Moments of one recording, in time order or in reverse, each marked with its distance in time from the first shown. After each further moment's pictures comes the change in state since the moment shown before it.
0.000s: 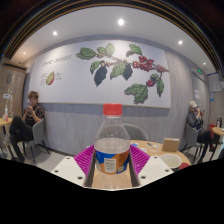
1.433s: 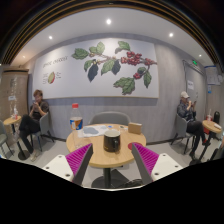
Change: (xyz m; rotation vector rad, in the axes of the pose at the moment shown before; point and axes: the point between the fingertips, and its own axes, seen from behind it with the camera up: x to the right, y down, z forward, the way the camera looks) arm 0.191 0.014 -0.257 -0.118 -0.033 0.031
